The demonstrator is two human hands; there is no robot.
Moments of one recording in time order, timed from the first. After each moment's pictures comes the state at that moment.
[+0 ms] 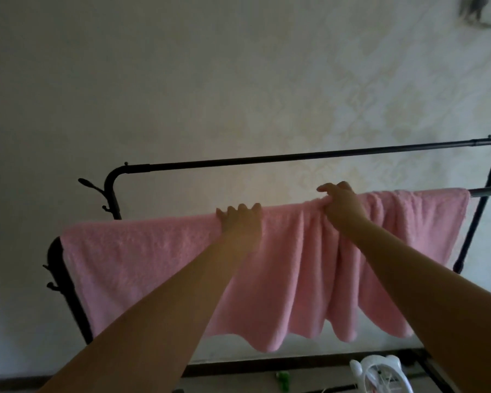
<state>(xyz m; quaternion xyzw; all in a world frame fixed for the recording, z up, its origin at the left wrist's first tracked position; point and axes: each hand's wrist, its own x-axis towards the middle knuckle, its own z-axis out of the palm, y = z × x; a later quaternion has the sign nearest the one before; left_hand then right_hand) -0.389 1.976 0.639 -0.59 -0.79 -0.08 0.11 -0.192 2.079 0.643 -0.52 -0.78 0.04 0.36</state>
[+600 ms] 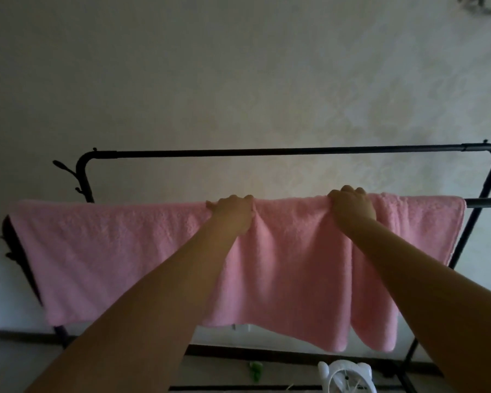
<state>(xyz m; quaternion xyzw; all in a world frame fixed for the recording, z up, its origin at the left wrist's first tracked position) -0.248 2.046 0.656 -0.54 -0.83 -0.08 0.04 -0.037 2.165 0.642 -0.53 -0.80 -0.12 0.24</state>
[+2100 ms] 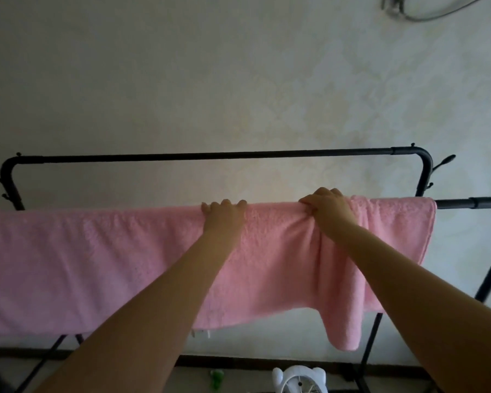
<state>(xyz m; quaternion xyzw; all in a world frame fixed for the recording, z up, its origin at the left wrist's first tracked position) -0.074 2.151 0.631 -0.55 -0.81 -0.05 0.19 0.124 2.269 0.634 -0.43 -0.85 -0.01 0.30</state>
